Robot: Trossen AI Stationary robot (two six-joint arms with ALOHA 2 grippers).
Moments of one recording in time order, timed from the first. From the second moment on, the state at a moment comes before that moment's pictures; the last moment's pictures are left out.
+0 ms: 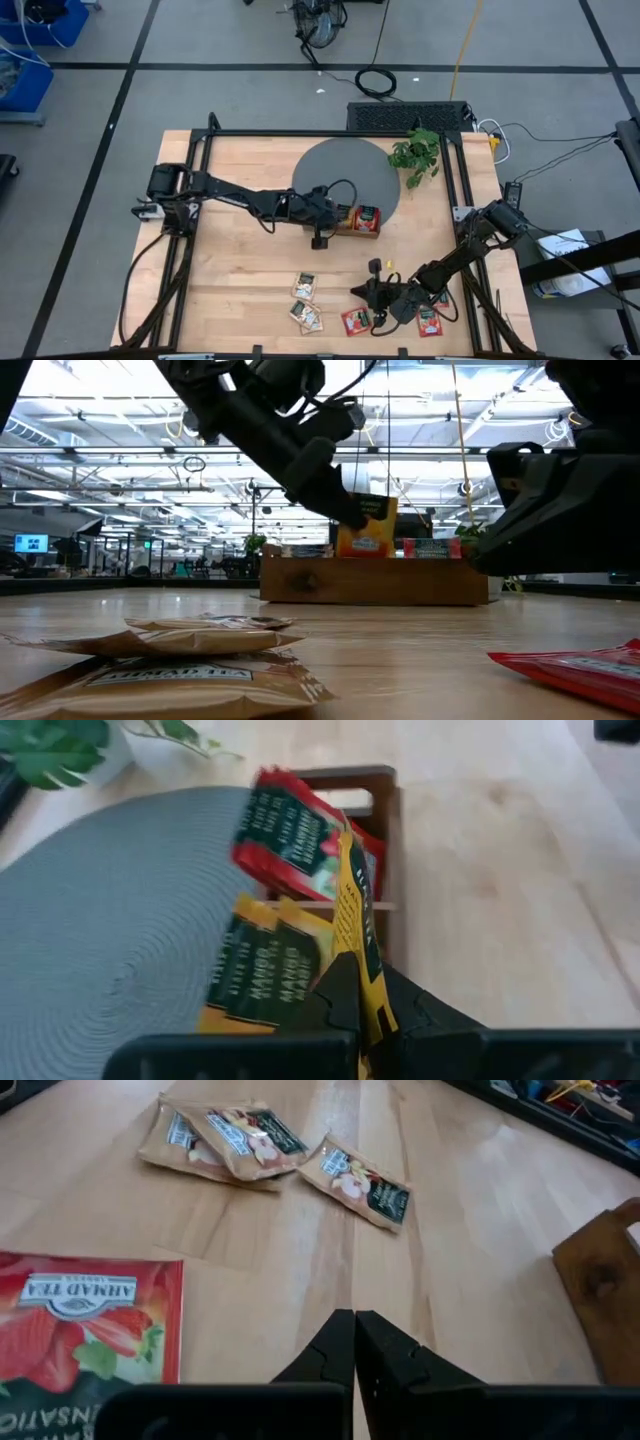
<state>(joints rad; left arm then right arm) -0.02 1.84 1.10 0.10 -0.08 0.12 0.74 1.89 0.71 0.55 0.71 0.08</state>
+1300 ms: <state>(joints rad) -0.03 1.69 1.01 0.11 -0.06 0.06 0.74 1.89 0.70 0.54 0.75 0.11</state>
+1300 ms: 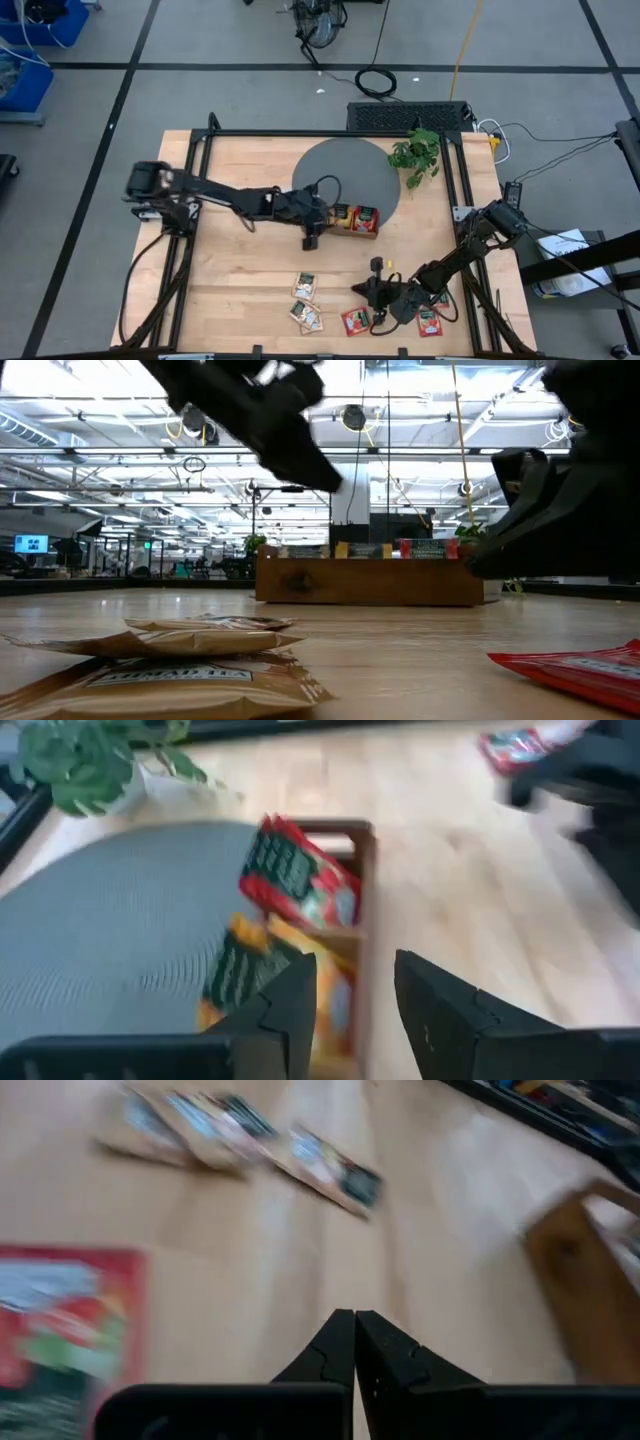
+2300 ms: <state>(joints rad) -0.11 1.74 0.60 0.34 -0.47 -0.58 0.61 1.81 0.45 0.48 0.91 0.52</state>
